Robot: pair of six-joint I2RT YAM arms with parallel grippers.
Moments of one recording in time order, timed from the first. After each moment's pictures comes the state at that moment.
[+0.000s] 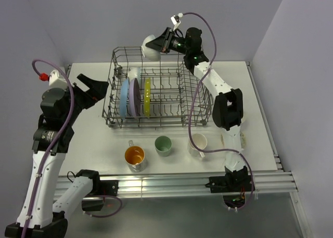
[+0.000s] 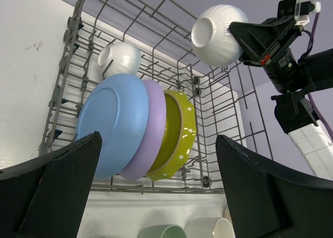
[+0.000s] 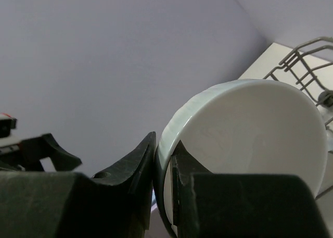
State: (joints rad) left arm -0.14 0.81 1.16 -0.51 0.05 -0.69; right arm 0.36 2.26 2.16 0.30 -0.82 0.95
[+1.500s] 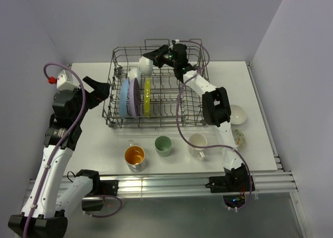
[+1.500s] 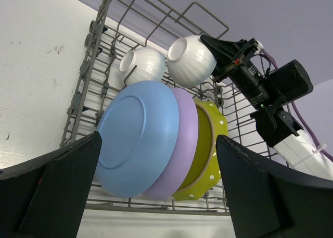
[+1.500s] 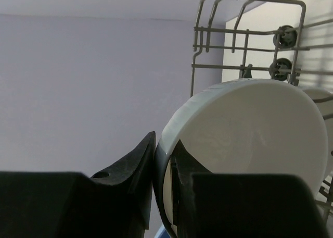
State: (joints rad) left arm -0.14 0.82 0.95 -0.31 -0.02 -0.67; right arm 0.41 2.49 2.18 0.27 -0.51 1.43
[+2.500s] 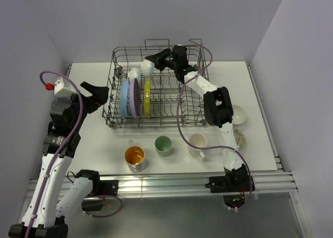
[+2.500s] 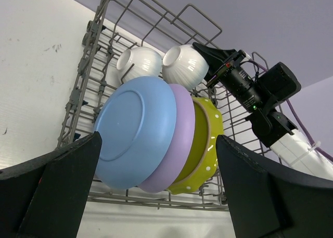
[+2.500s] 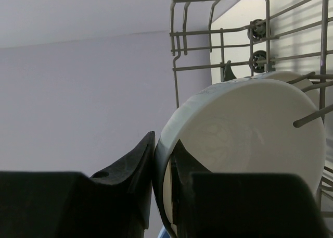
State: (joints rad) left arm -0.14 0.73 0.90 -0.32 -0.02 -0.70; right arm 0.41 2.44 2.07 0.19 -0.43 1.48
